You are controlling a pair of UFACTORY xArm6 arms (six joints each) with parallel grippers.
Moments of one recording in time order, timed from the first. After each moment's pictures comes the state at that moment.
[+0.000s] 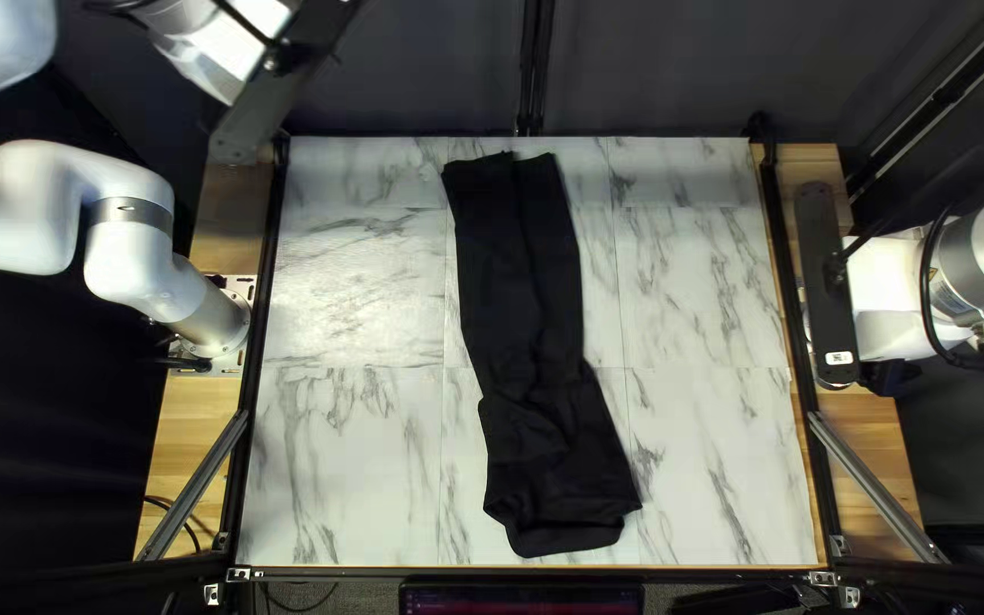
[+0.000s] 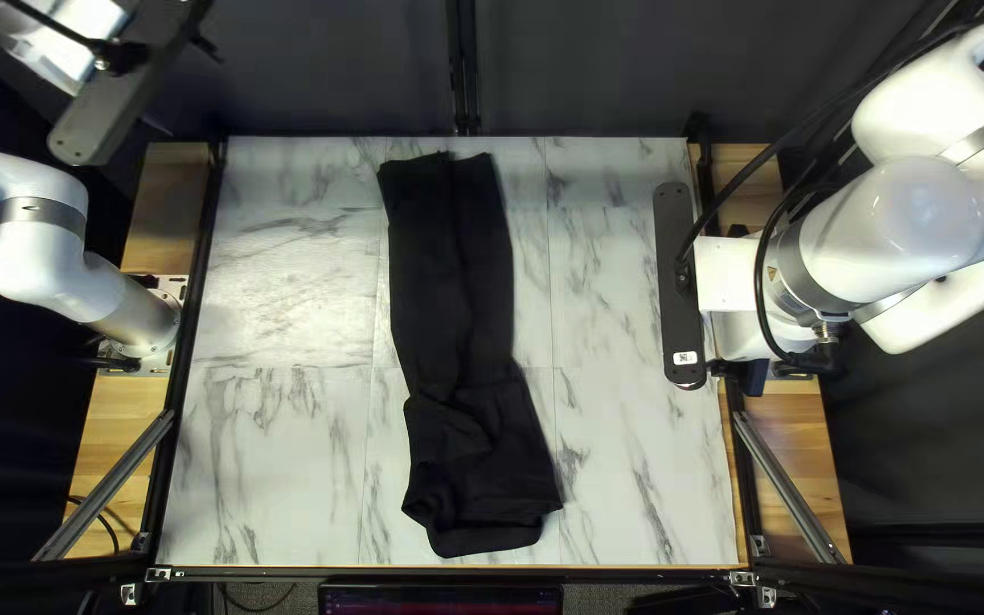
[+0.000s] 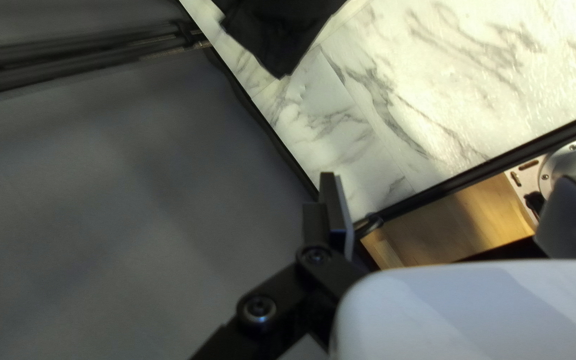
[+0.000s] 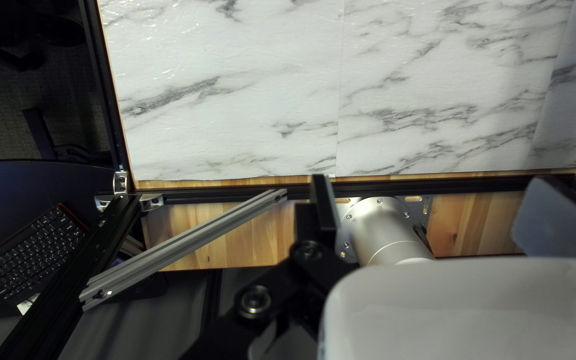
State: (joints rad) left arm 0.14 -0.73 -1.20 0.19 1.66 0.84; right arm 0.58 -0.71 -0.97 -0.11 1.65 0.55
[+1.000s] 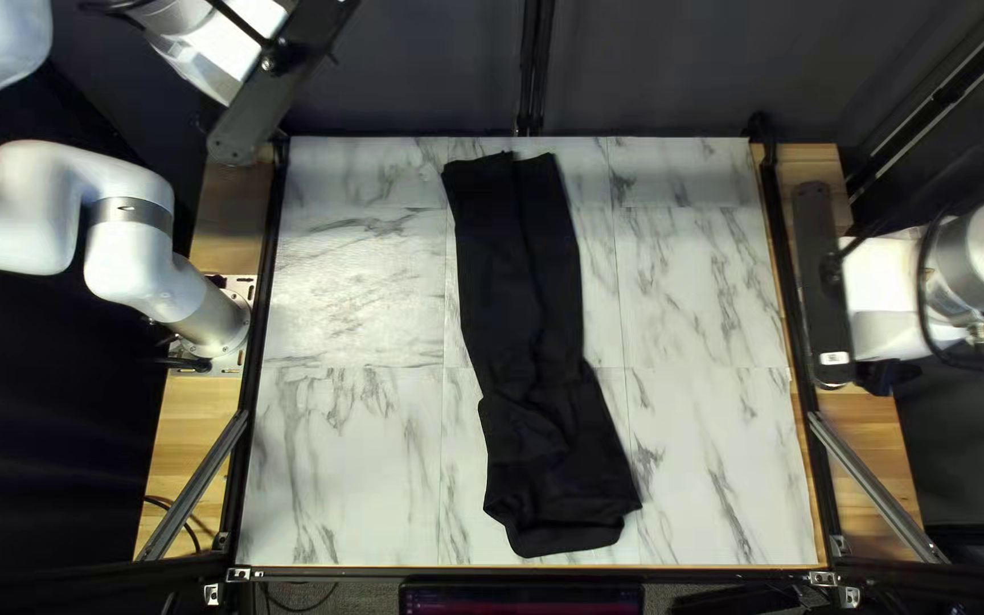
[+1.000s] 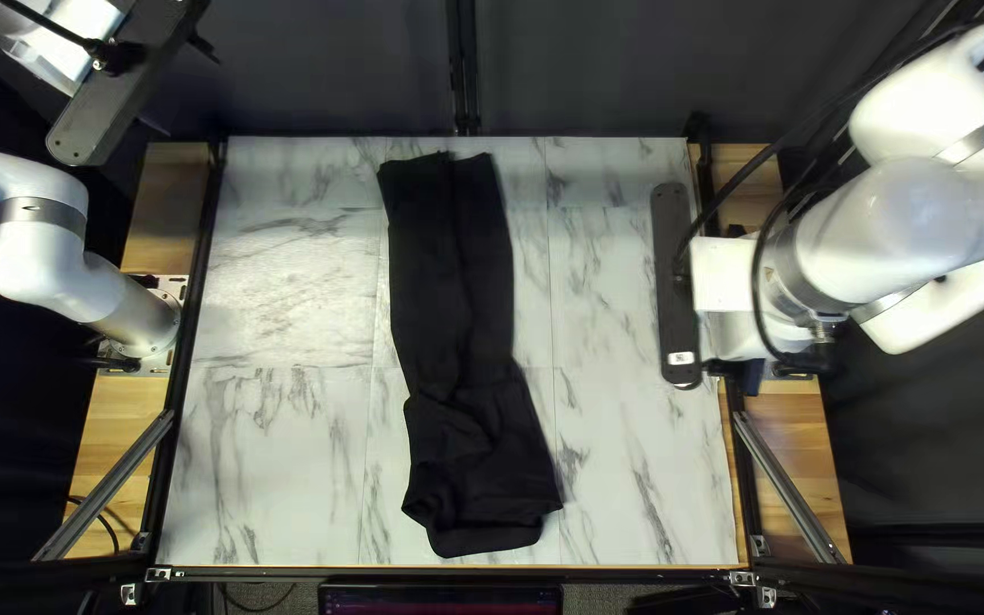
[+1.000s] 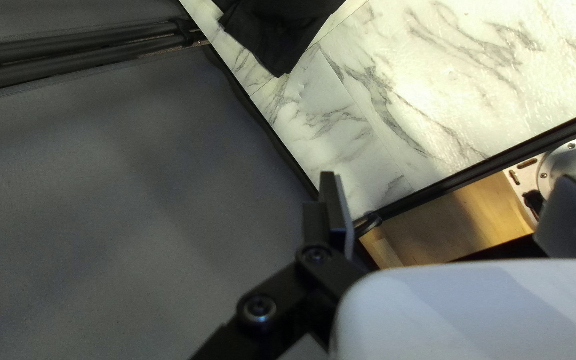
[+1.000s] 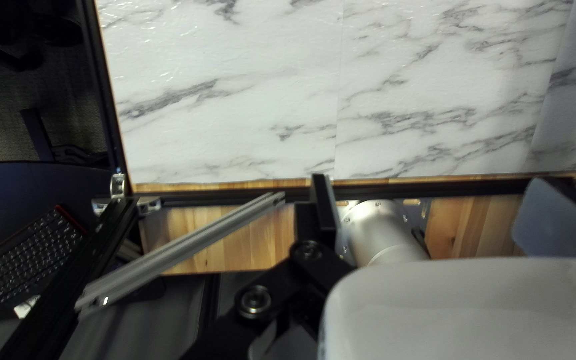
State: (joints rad) left arm 0.14 -0.73 -1.20 0.19 1.66 0.84; right arm 0.41 -0.56 -0.92 -0.07 1.44 0.37
